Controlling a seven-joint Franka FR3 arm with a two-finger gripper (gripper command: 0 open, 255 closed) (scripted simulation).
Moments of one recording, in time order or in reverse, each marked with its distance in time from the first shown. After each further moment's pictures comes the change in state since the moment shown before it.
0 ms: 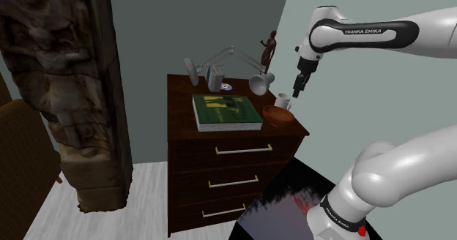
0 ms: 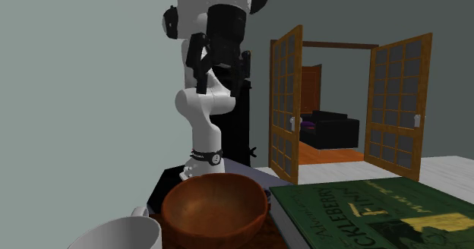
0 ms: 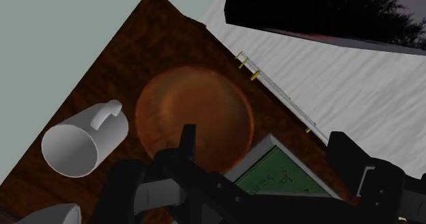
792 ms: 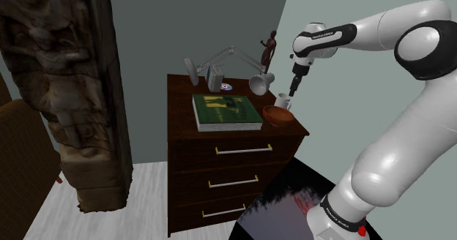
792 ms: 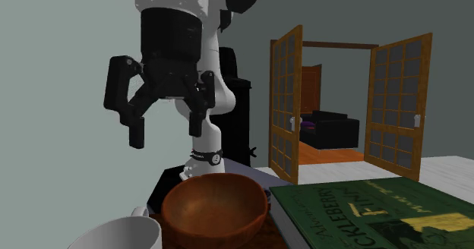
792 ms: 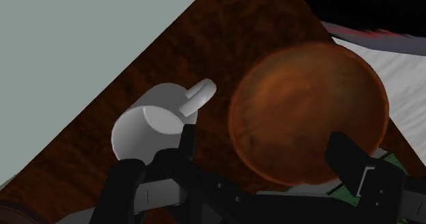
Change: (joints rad) arm -0.007 0.436 -0.242 0.250 0.156 0.191 -0.410
